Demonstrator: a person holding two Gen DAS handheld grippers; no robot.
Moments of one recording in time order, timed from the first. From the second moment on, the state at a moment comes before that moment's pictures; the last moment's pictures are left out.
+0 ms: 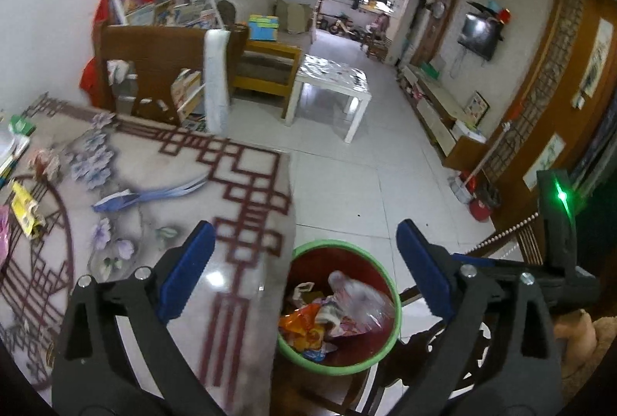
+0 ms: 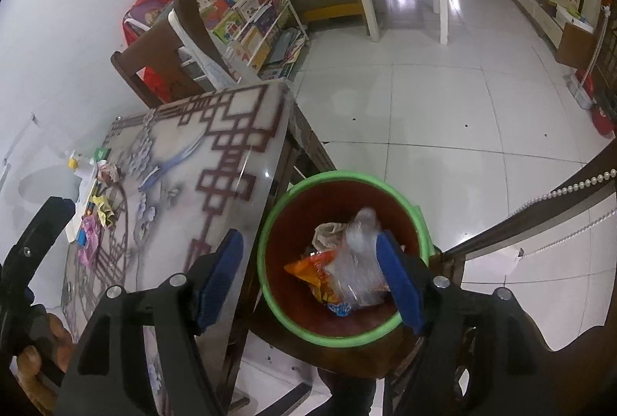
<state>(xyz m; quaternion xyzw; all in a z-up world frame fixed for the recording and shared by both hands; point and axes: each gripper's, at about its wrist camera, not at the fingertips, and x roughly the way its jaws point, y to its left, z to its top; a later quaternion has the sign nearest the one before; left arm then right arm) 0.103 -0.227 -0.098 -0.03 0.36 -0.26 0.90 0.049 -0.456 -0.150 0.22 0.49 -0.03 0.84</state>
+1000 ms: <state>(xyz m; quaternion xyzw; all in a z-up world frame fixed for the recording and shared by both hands) 0.183 0.148 -0.179 -0.08 0.40 0.14 0.90 0.190 -0.241 -0.190 0.09 0.56 0.15 0.81</state>
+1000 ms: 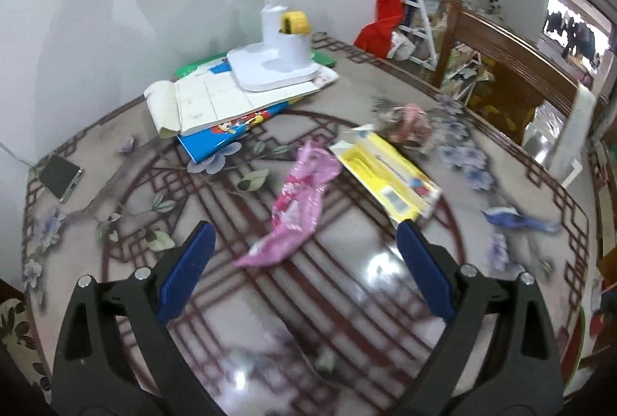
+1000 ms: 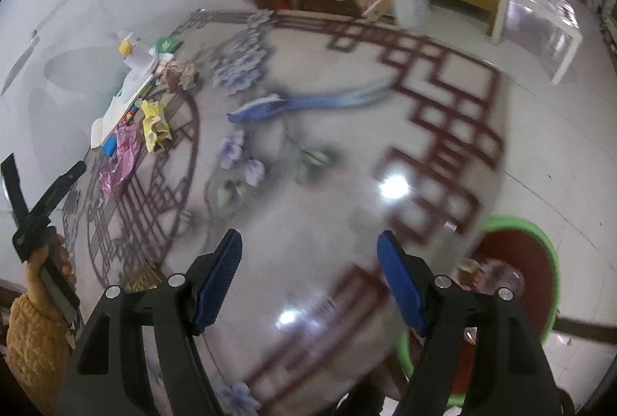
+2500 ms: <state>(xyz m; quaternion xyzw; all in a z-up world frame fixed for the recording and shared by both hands) 0.220 0.176 -0.227 -0.16 0.45 0.15 0.87 0.424 0.019 -0.244 -0.06 0.51 0.31 0.80</state>
